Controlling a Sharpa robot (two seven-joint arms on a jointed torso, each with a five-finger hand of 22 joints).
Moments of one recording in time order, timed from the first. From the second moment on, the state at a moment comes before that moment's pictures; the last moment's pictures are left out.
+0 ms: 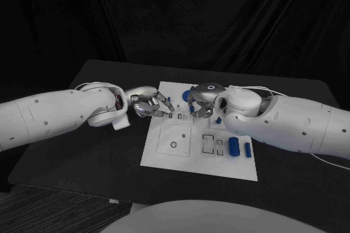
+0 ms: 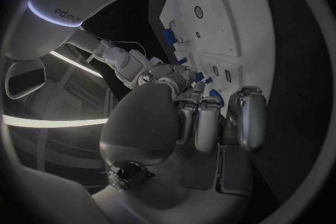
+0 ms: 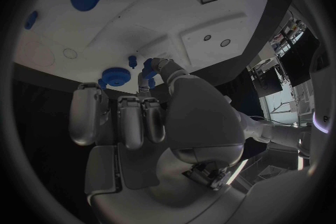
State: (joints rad) left arm 1.31 -0.91 -0.21 1.47 -0.89 0.07 0.18; left_hand 1.34 -0.03 0.40 0.03 0.41 0.73 0.14 0.09 0.22 1.46 0.04 1.57 1.31 1.47 -0.02 1.56 1.30 0.06 1.45 0.09 1.38 1.31; right arm 1.29 -0.50 -0.21 1.41 -1.68 -0.14 -0.31; right_hand 1.29 -0.09 0.28 0.01 0.53 0.83 0.11 0.34 0.47 1.47 0.02 1.55 1.30 1.46 -0.04 1.55 1.29 0.03 1.45 0.07 1.32 1.29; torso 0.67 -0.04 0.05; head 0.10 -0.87
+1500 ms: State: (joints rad) left arm 1.30 -0.90 -0.21 1.47 -0.89 0.08 0.17; left_hand 1.34 -0.03 0.41 0.04 0.41 0.73 0.15 0.09 0.22 1.46 0.04 1.57 1.31 1.47 -0.02 1.56 1.30 0.06 1.45 0.09 1.38 1.31; right arm 1.26 -0.48 -0.21 1.40 -1.69 -0.17 -0.31; right_hand 1.29 -0.09 0.29 0.00 0.48 0.84 0.11 0.32 0.47 1.47 0.03 1.55 1.30 1.47 -0.03 1.55 1.29 0.03 1.44 0.07 1.28 1.29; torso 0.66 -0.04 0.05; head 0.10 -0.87
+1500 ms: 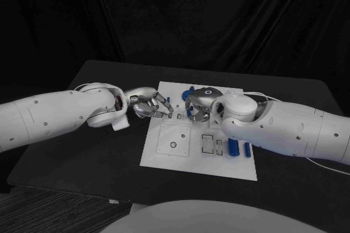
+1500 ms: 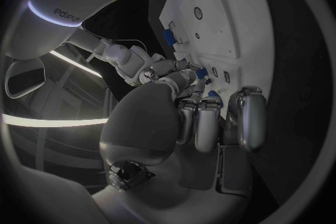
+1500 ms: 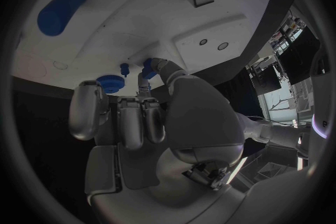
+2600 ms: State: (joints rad) left arm 1.30 -0.90 -0.21 1.47 -0.89 0.10 0.16; left_hand 1.34 -0.03 0.41 0.04 0.41 0.73 0.15 0.09 0.22 1.47 0.04 1.57 1.31 1.47 -0.02 1.56 1.30 0.06 1.45 0.09 1.38 1.31; right arm 1.25 -0.48 -0.21 1.40 -1.69 -0.15 -0.33; right_hand 1.27 -0.10 0.29 0.00 0.40 0.82 0.14 0.26 0.43 1.47 0.05 1.55 1.30 1.46 -0.02 1.55 1.29 0.03 1.41 0.09 1.23 1.29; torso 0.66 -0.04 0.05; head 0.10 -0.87
